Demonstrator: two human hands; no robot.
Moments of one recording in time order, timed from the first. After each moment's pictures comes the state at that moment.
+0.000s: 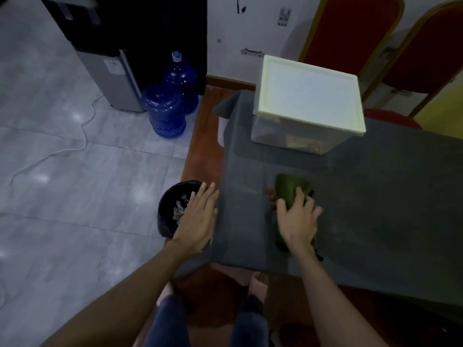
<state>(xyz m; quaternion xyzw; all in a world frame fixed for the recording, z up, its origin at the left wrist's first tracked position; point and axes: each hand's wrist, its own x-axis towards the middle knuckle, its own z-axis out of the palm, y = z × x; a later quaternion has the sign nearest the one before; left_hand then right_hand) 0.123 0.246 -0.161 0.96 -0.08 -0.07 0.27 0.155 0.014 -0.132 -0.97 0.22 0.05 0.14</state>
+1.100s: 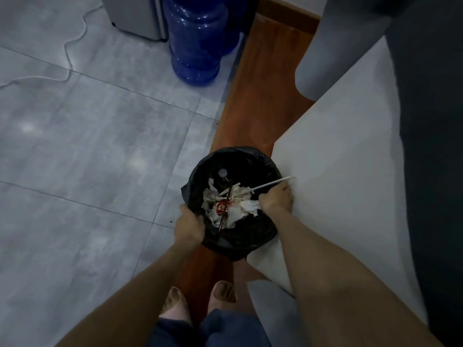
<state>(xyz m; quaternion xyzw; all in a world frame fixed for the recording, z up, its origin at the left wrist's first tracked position) 0.143 0.428 -0.606 0.79 0.36 -0.23 0.43 0.258 0.259 -0.591 -0.91 0.26 0.25 0.18</state>
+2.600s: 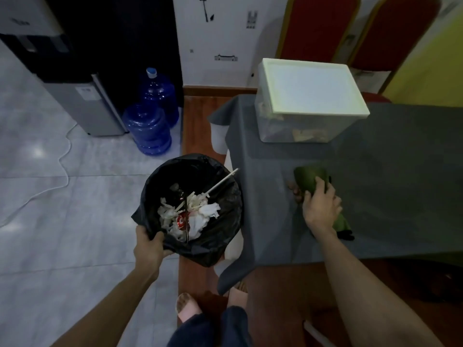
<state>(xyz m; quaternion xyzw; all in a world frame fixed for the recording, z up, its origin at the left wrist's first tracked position) 0.107 0.430 -0.186 0.69 0.39 -0.10 0.61 0.160 0.062 -0.146 -0.94 0.32 0.00 0.12</state>
